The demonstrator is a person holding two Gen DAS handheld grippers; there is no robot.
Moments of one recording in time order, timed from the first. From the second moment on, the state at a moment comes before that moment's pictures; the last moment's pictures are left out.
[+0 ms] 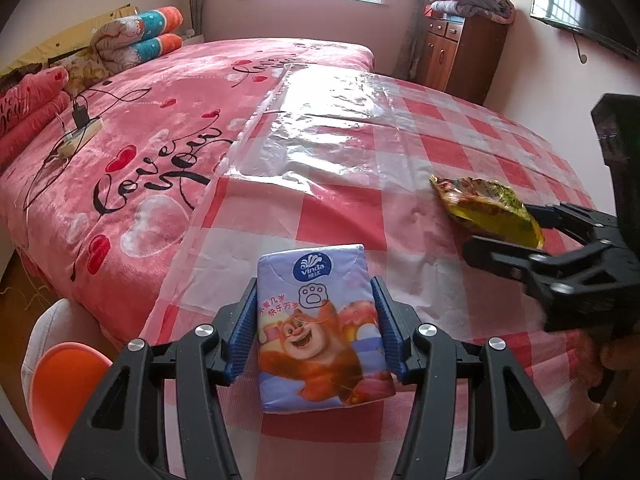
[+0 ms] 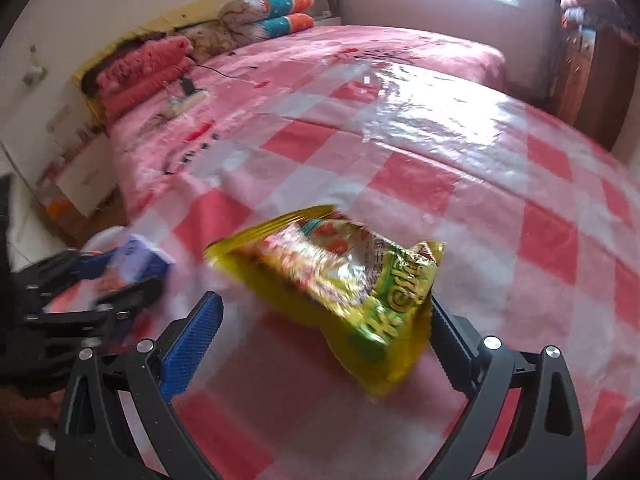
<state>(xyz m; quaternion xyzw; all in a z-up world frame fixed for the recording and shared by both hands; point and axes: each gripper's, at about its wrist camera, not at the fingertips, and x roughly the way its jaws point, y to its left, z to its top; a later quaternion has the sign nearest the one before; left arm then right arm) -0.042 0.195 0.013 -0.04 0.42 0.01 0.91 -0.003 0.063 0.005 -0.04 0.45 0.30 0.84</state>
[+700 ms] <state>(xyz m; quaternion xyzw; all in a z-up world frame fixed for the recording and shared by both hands) -0.046 0.188 0.011 -0.02 0.41 0.01 0.91 0.018 0.085 0.000 -0.12 0.42 0.31 0.84</state>
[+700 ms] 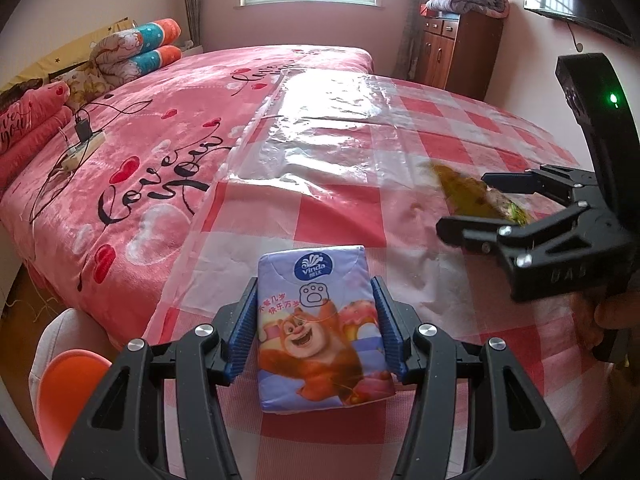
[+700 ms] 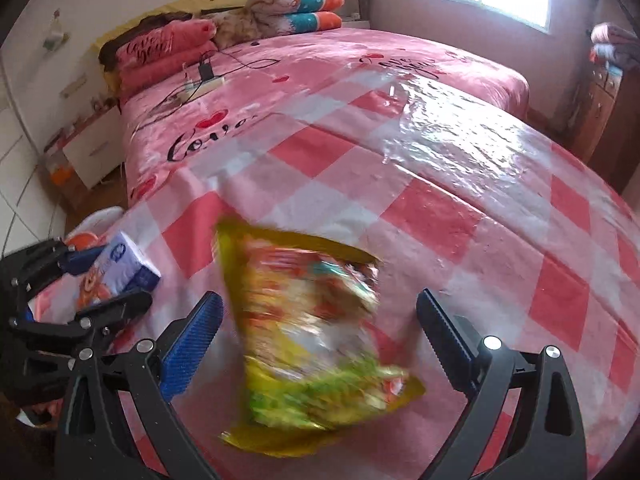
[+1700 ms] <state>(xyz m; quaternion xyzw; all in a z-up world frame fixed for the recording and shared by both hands) -0.079 0.165 0.014 -0.03 0.42 -0.03 0.91 -0.072 0.031 0.009 0.00 0.42 0.24 0.88</state>
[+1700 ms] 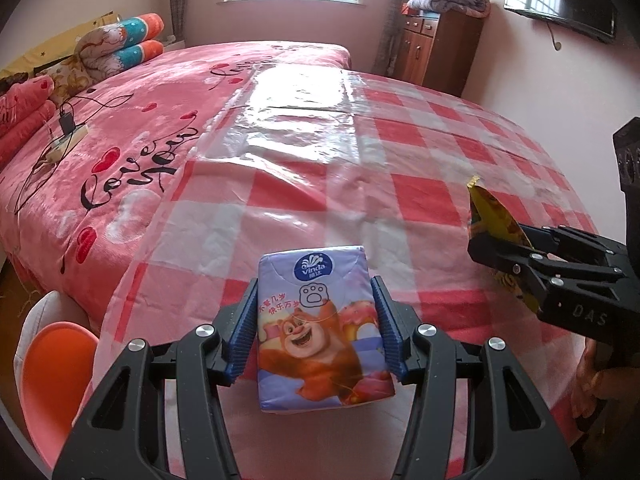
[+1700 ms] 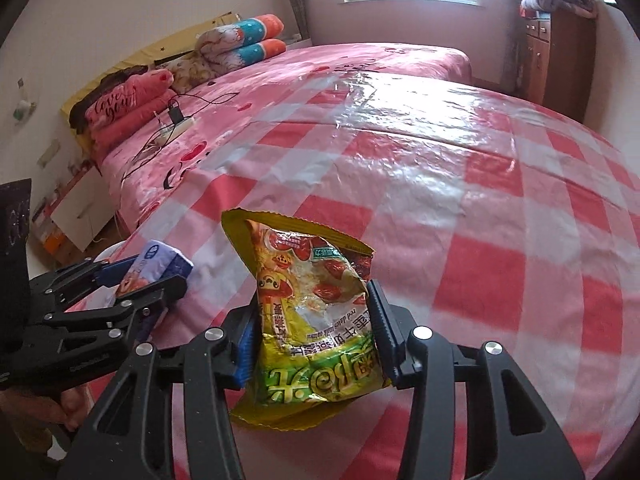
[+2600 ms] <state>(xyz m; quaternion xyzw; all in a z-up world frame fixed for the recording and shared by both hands) -0.147 0.168 0.046 -0.01 0.39 -0.04 0.92 -0.162 0.024 0.046 0.02 0.39 0.23 0.89</state>
